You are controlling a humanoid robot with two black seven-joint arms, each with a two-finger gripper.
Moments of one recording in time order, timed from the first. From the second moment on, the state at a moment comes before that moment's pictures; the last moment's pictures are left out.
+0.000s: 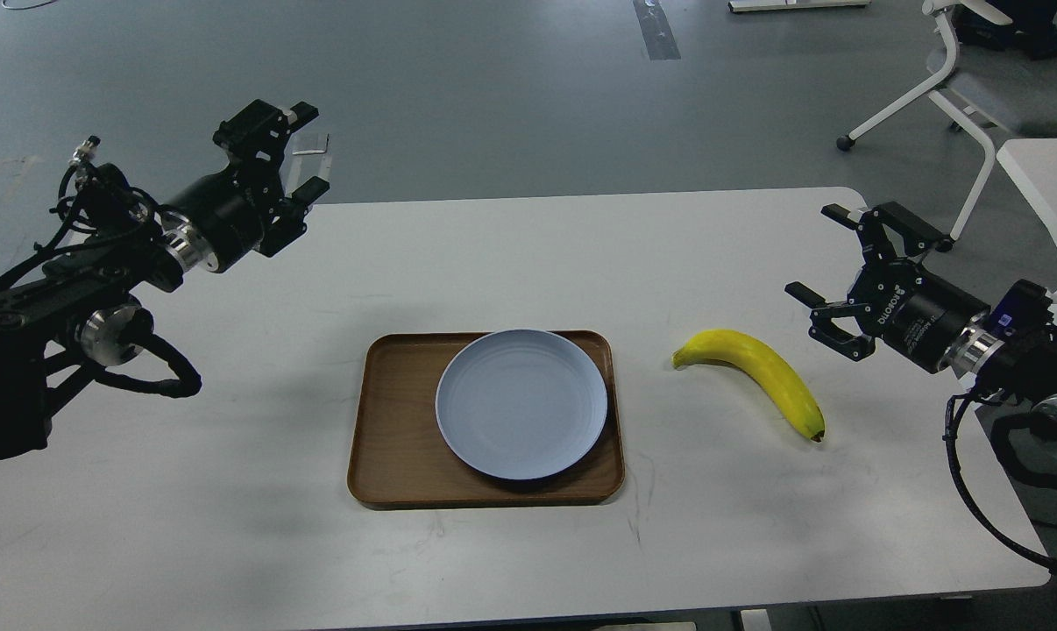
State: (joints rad) left arm -0.89 0.55 -0.23 -0.83 0.15 -0.28 -0.49; right arm 0.73 -0.83 0.15 1.10 0.00 0.49 0.49
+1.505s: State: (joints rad) left arm -0.63 0.50 -0.61 -0.81 0.07 -0.49 -0.49; right arm 1.14 -0.69 -0.29 0.83 -1.26 0.34 0.49
